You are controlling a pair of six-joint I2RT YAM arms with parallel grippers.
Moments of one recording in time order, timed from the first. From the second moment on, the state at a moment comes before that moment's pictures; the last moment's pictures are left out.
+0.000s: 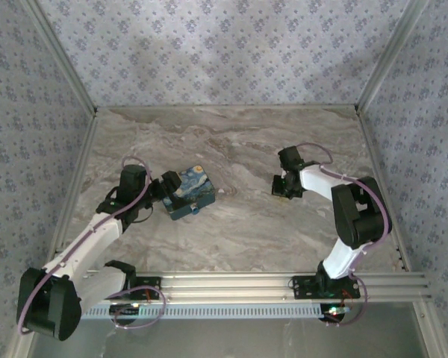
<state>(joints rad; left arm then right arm) -0.32 1.01 0.60 -0.27 0.13 -0.80 0.31 1.70 0.95 -0.49 -0.05 0.42</state>
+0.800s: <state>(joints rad) -0.45 1.24 1.04 -0.27 0.39 -0.76 0.34 1.17 1.07 -0.46 -0.67 0.26</state>
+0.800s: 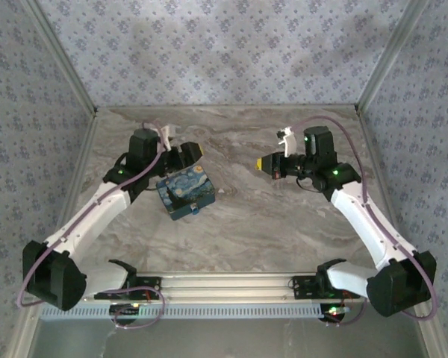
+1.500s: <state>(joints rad) -0.60 1.32 1.12 -0.07 0.67 -0.85 0.41 1.15 1.12 -0.39 -0.85 0.33</state>
